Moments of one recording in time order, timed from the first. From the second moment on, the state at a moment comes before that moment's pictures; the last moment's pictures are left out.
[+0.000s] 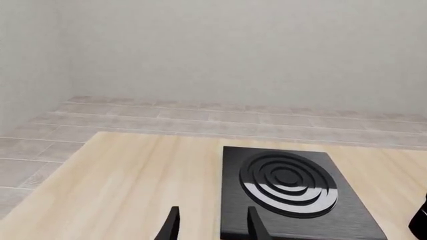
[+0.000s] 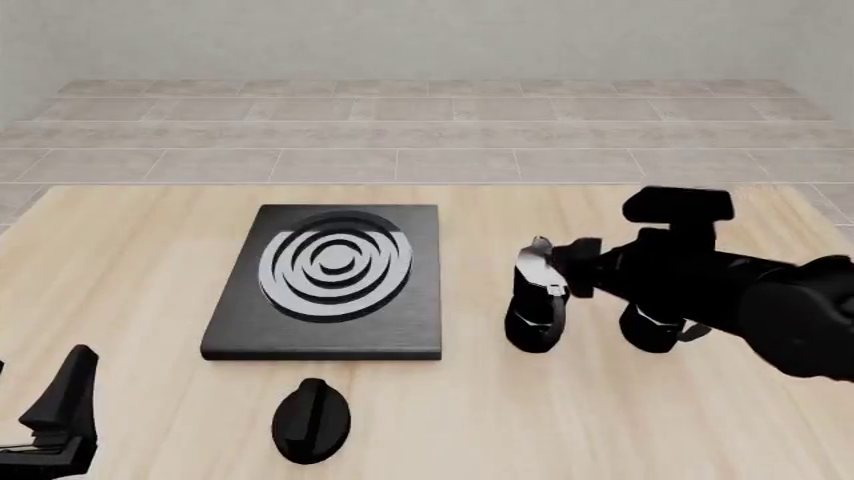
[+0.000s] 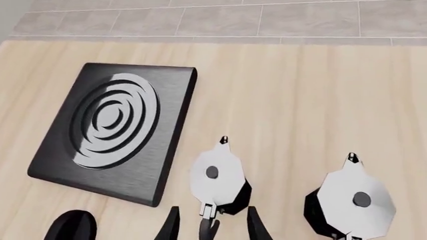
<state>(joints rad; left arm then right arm) 0.06 0.02 0.00 -0.01 -0.04 0.37 1.19 -0.69 0.16 0.26</state>
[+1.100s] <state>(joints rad) 0.07 0.01 -0.01 0.00 -0.04 0.39 1.36 -0.64 0.00 0.29</state>
